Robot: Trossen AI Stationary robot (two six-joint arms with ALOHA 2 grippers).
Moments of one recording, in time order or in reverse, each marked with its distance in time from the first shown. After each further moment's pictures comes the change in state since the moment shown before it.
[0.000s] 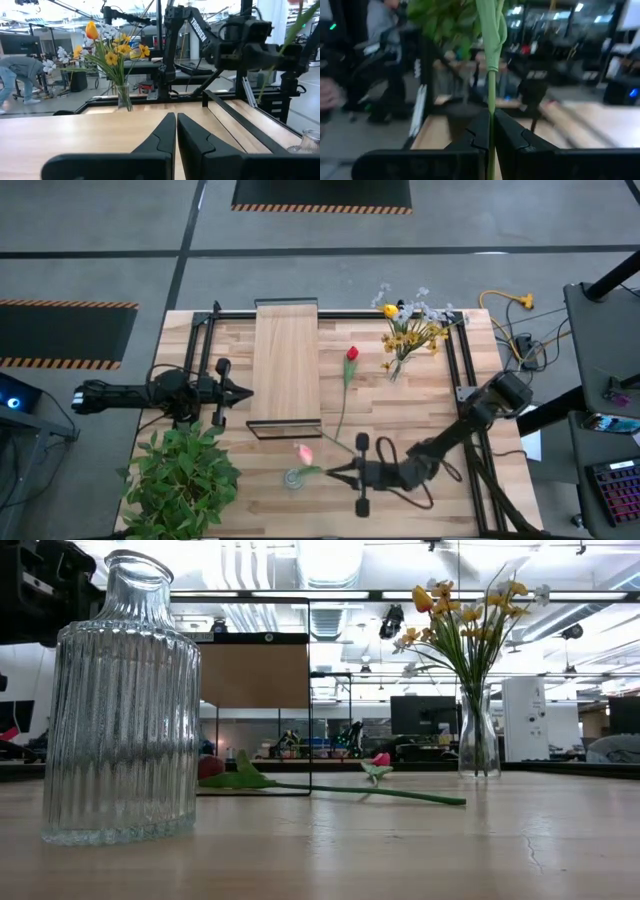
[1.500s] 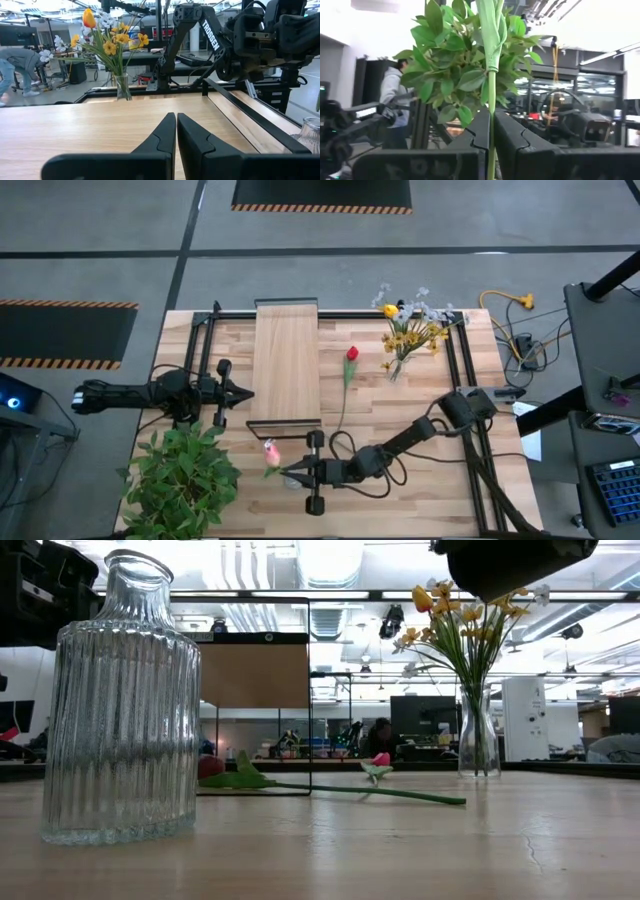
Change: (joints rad) left arm 0.000 0.001 0.000 -0.045 0.000 0.000; right arm -0.185 0.439 0.447 0.430 -0.308 -0.216
